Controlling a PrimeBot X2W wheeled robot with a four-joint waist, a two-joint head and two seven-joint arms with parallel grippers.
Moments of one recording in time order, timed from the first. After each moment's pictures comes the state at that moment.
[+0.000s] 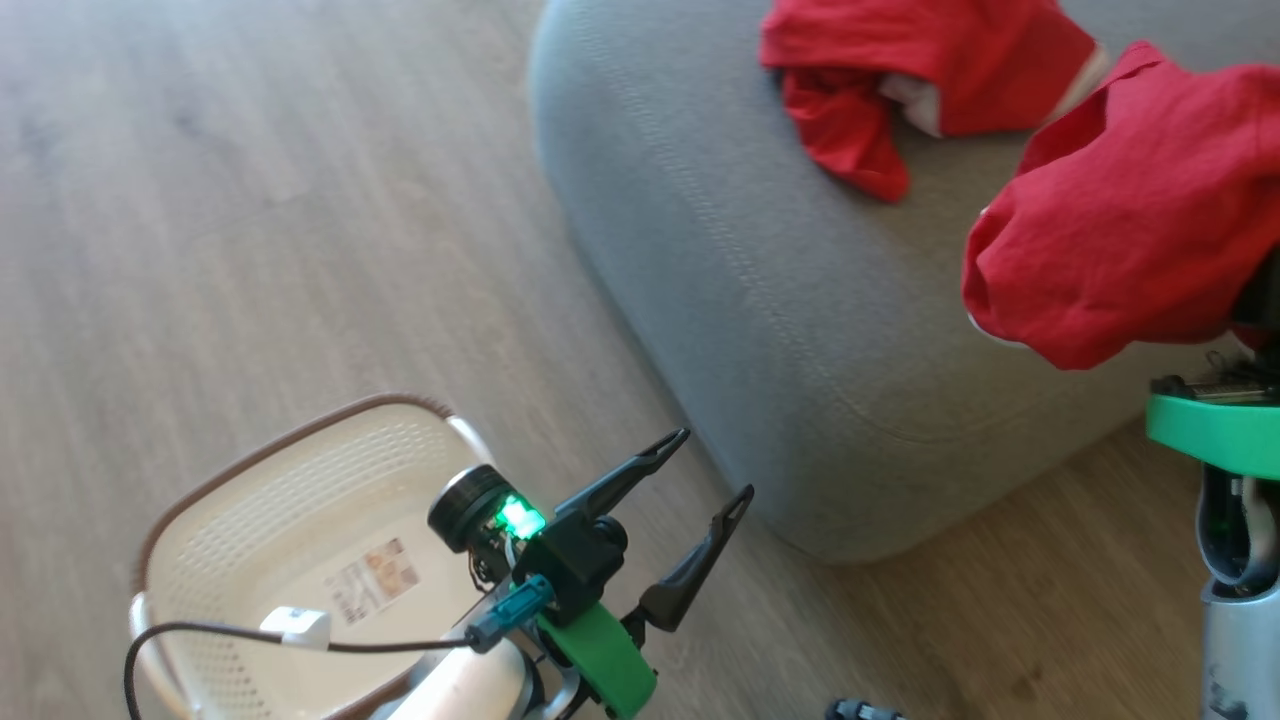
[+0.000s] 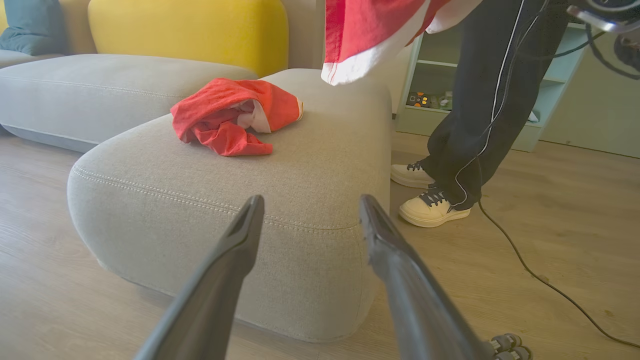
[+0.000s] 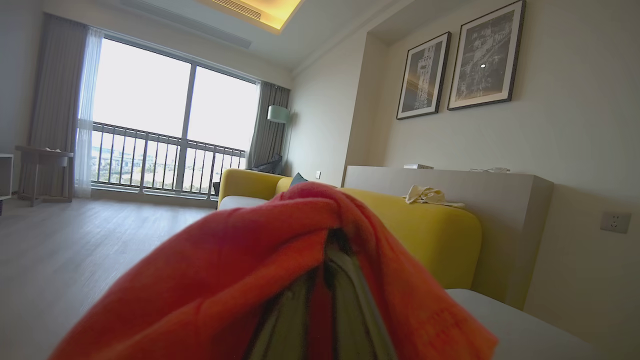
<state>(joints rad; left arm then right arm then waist) -0.23 0.11 -0.65 0.15 -0.16 -0.13 -0.26 -0.23 -0.10 -0.19 -0.20 0.07 0.13 -0.26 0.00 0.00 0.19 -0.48</state>
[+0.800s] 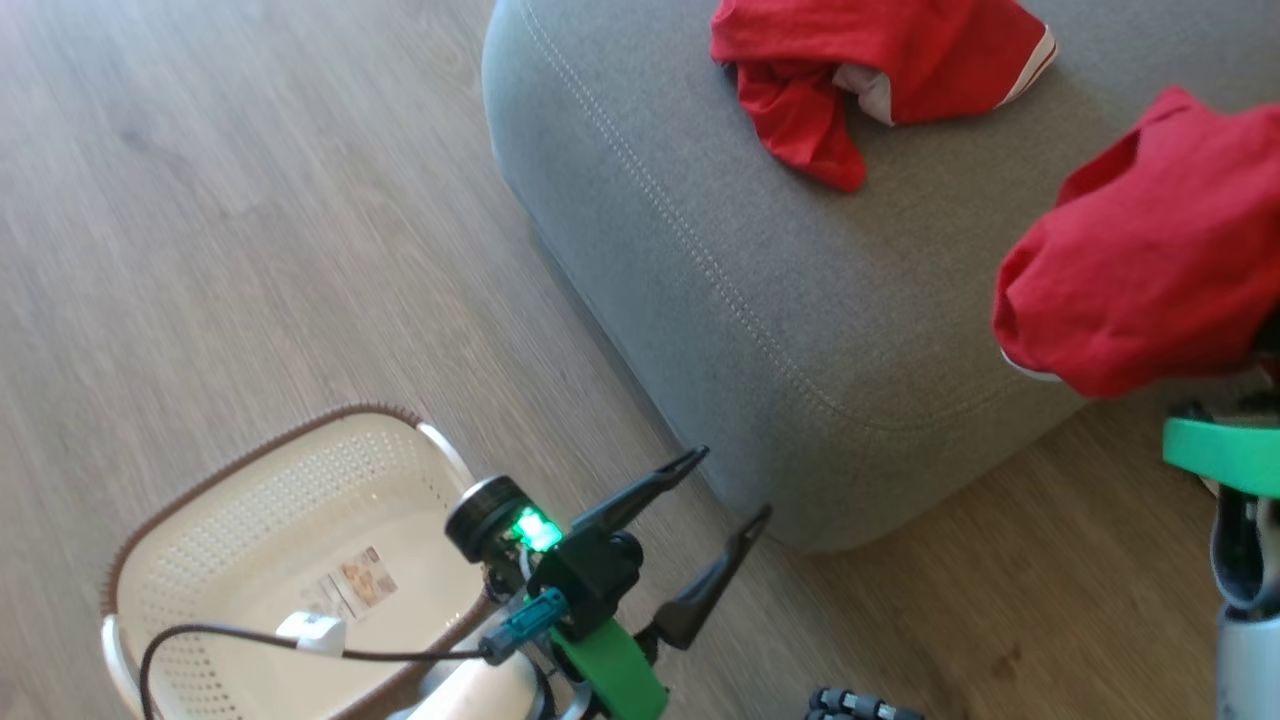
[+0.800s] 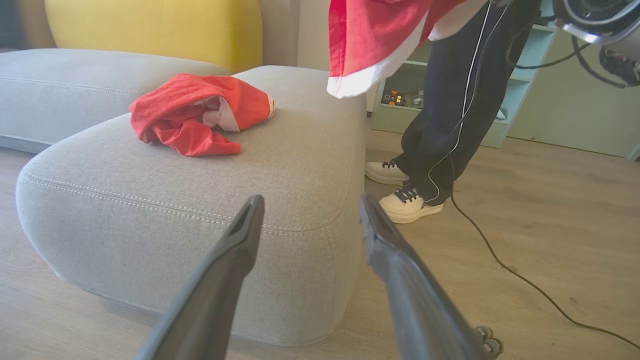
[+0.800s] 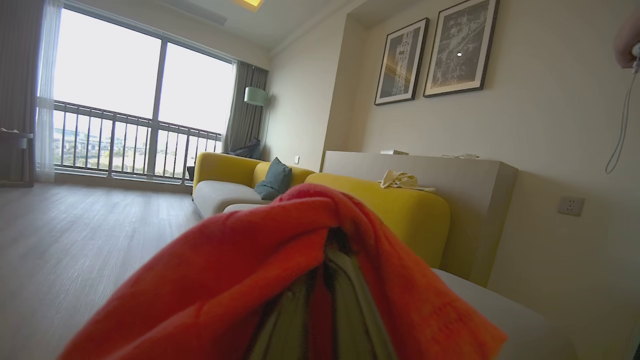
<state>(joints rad) -0.22 0.11 -0.69 0.15 -0.17 -0.13 -0.26 -0.18 -0.08 -0.24 -0.20 0.07 0.13 -0.26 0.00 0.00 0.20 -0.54</state>
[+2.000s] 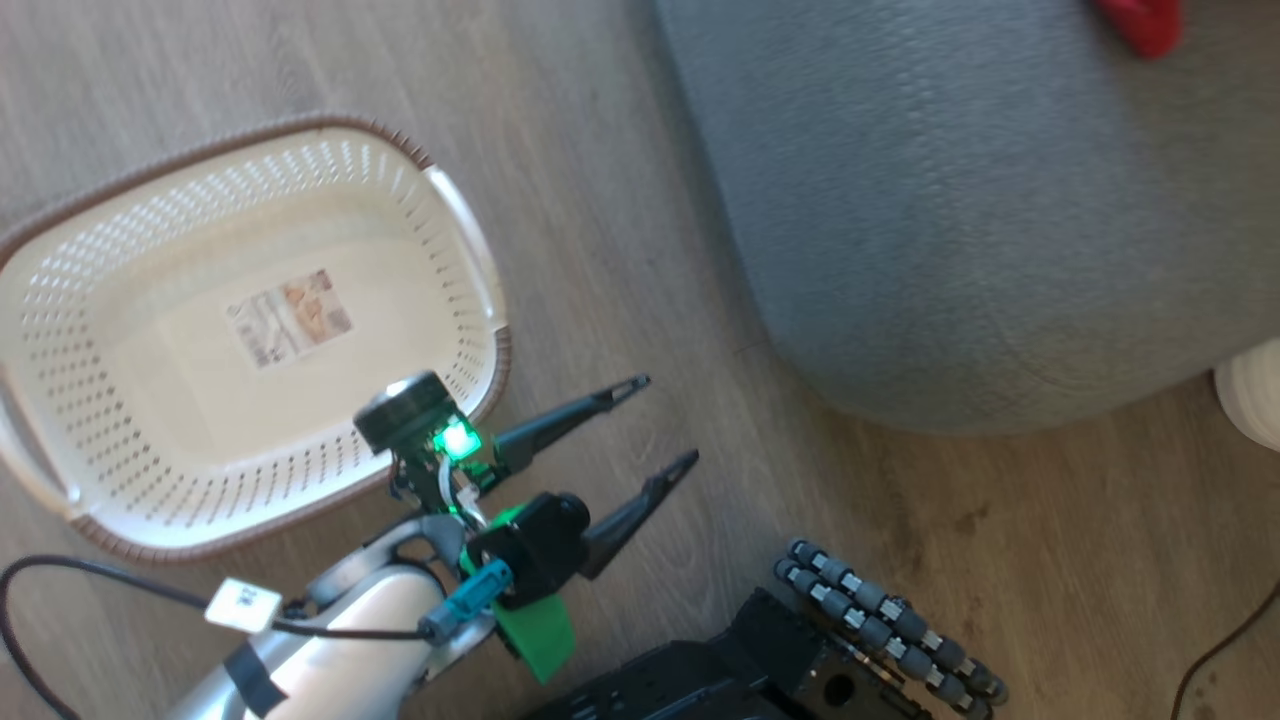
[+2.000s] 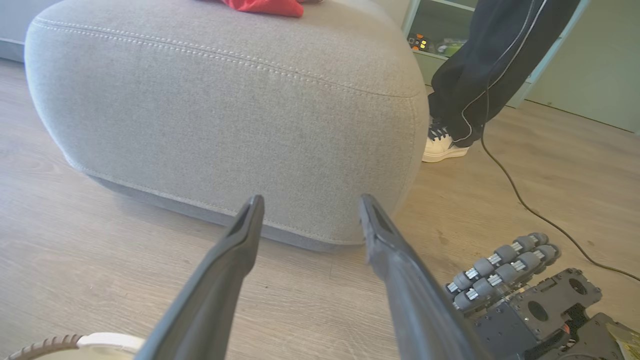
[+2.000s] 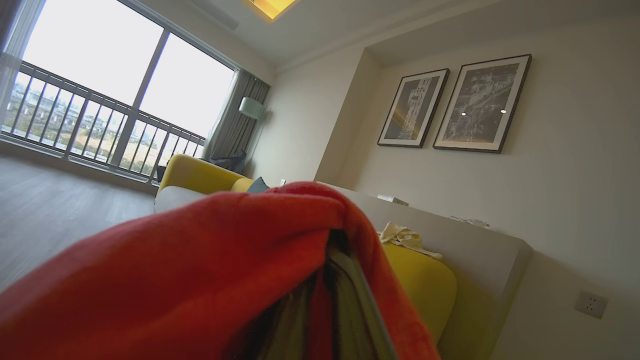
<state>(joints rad) -0.41 0.37 -0.79 0.04 -0.05 -0.13 -0.26 -1.07 -0.35 -0.43 0.23 0.07 0.13 -0.26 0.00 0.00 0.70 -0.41</state>
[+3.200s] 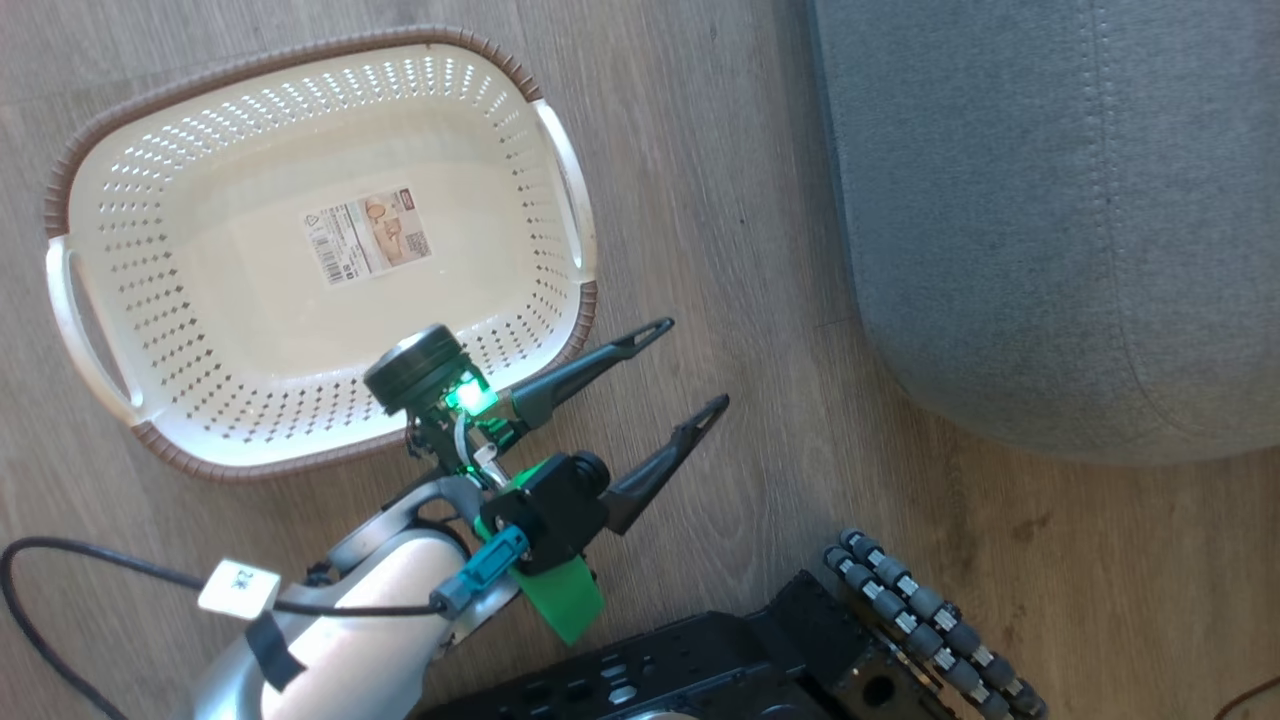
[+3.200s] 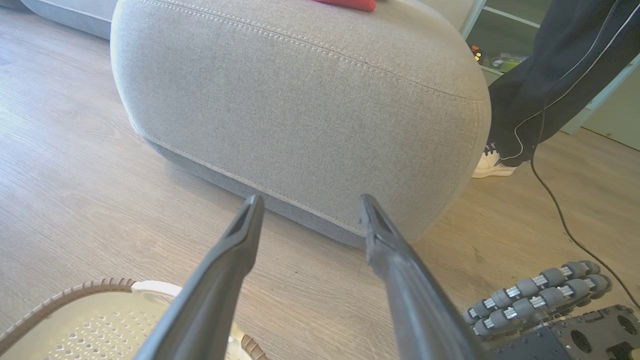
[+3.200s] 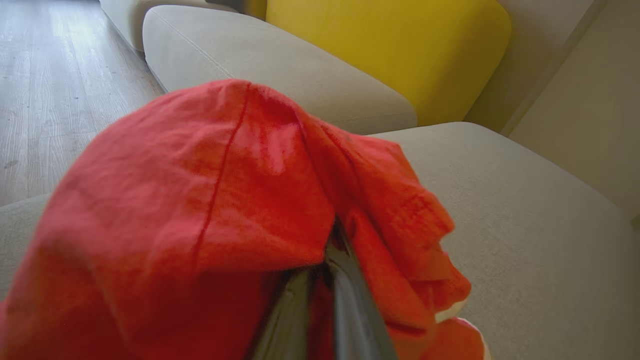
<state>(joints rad) -0.46 0.31 -0.75 0.02 -0.04 -0.11 -0.26 -1.36 -0.37 -0.80 1.11 -0.33 0.13 -0.26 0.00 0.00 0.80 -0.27</state>
